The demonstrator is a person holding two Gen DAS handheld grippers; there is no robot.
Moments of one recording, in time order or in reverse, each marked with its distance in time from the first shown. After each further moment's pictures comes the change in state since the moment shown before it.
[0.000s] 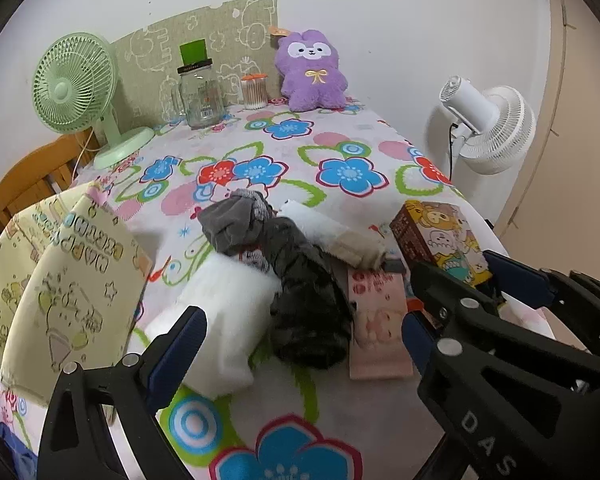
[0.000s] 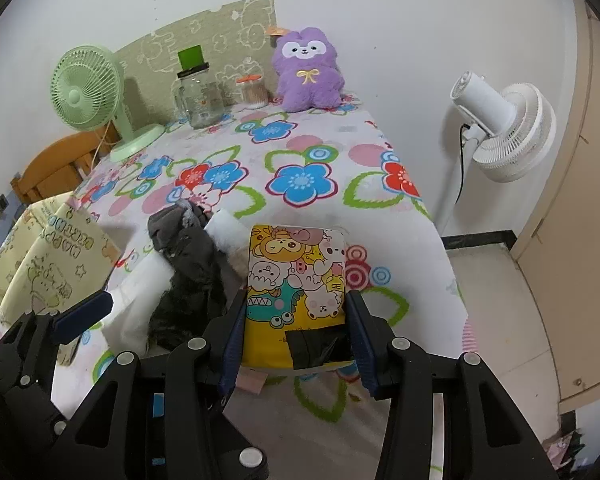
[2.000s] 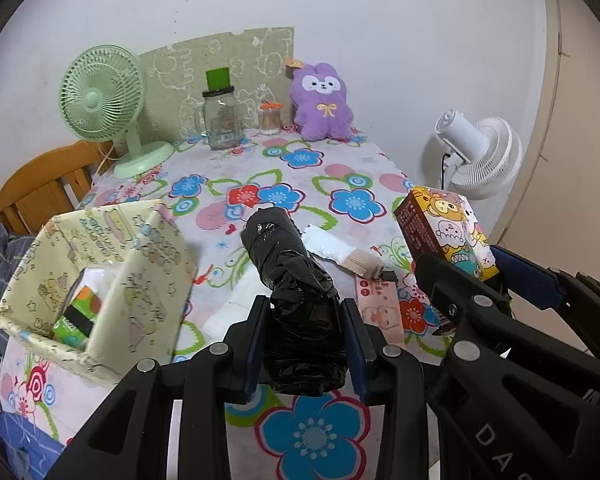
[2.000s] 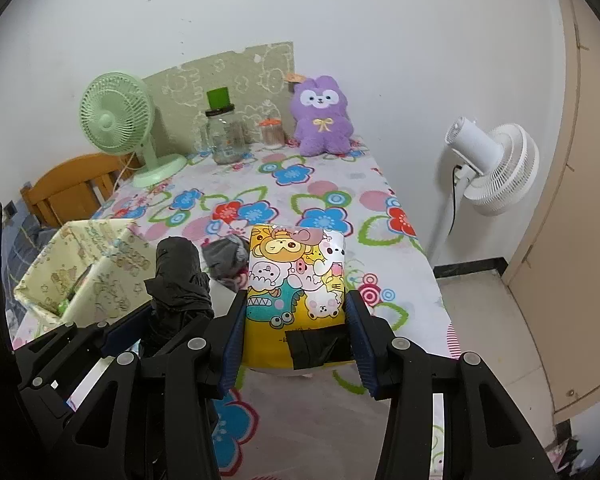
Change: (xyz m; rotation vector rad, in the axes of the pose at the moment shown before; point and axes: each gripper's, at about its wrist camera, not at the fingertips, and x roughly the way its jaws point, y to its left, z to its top) left arm -0.068 0.032 -0.003 -0.043 -0.068 -0.031; right arm -0.075 0.040 0.002 -0.028 -0.118 -0.011
